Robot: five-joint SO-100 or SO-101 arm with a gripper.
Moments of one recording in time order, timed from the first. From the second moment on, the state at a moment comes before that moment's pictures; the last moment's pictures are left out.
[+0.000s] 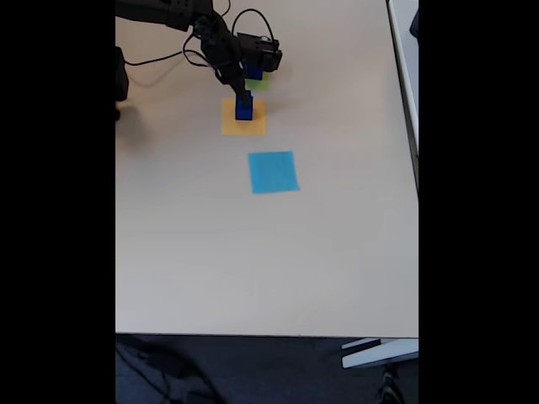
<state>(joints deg) 1.2 97.0 112.9 49.5 78.8</state>
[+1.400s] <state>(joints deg) 1.2 95.5 114.1 47.5 80.0</state>
